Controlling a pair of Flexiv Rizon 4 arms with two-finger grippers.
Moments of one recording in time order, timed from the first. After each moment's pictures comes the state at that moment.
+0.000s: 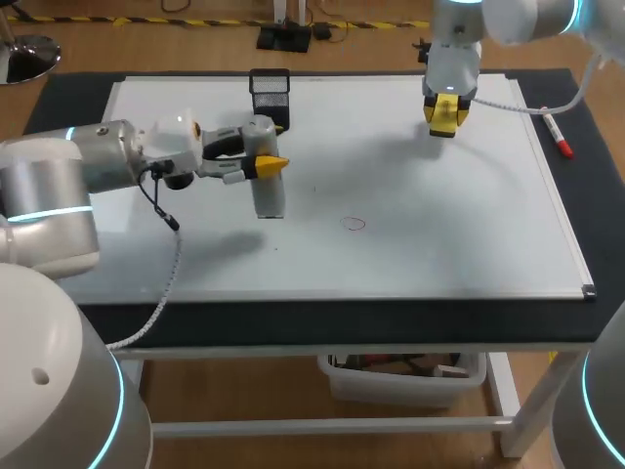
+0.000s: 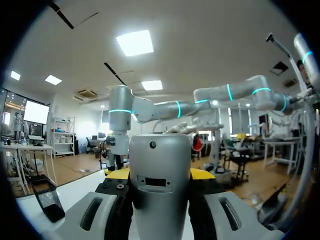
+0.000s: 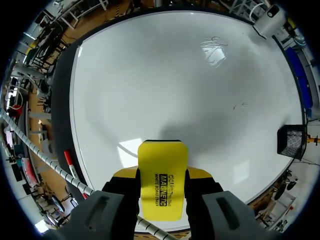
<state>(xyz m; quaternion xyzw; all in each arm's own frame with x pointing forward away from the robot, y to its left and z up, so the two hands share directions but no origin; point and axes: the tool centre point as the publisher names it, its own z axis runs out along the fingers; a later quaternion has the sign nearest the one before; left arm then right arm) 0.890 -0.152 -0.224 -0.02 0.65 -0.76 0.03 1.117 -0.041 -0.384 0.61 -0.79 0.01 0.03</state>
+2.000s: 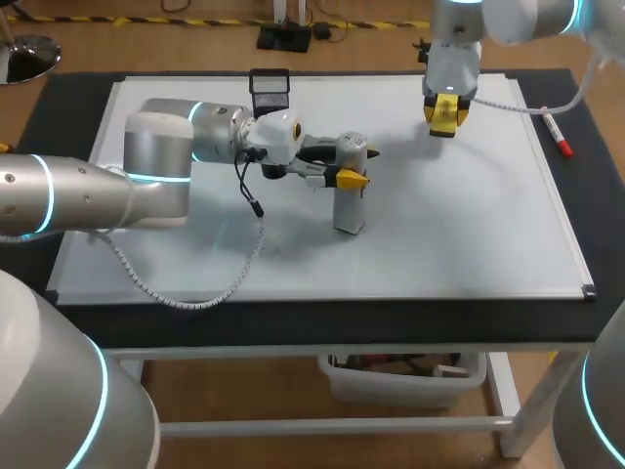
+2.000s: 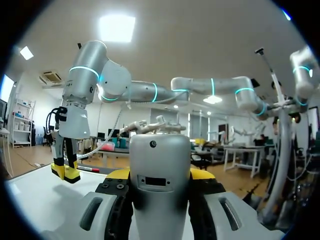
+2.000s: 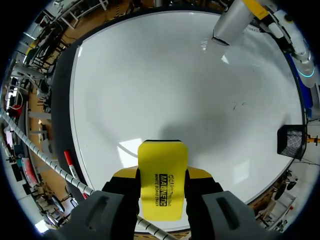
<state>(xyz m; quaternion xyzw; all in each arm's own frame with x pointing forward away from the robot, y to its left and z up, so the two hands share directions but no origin) 0.898 -0.283 -0.276 0.09 0.64 -0.75 -0.15 1.117 -0.041 -0.384 0.61 -0.79 0.01 0.03</state>
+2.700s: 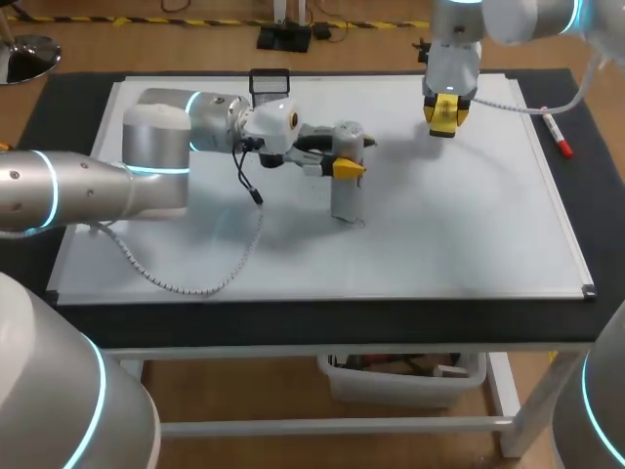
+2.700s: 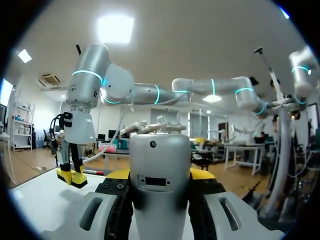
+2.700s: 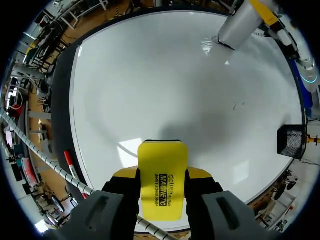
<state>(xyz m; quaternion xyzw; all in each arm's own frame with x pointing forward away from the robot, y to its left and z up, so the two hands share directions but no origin) 0.920 -0.276 -0.267 0.10 0.64 -0.75 -0.13 1.117 -0.041 -0.384 0.61 -0.79 0.01 0.03</state>
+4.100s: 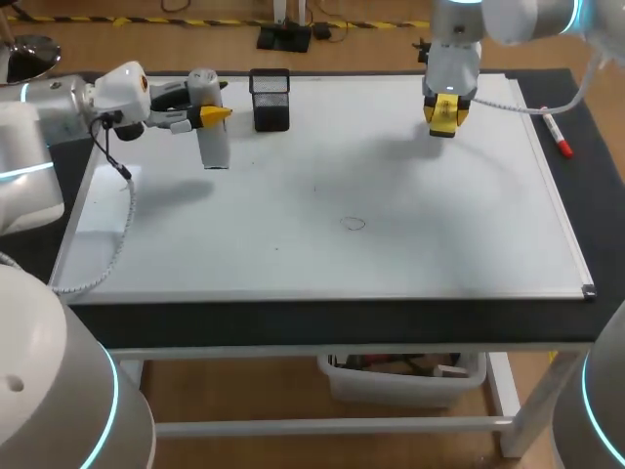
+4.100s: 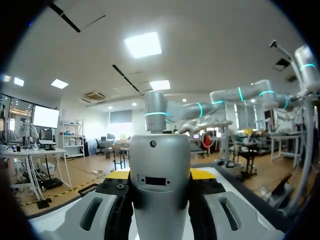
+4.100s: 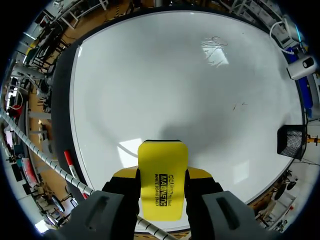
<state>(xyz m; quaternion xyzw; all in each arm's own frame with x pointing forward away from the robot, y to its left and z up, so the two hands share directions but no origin) 1.015 -0.045 -0.228 -0.04 0.66 -0.75 0.07 1.117 -0.041 -0.384 0.61 -0.79 0.01 0.03</state>
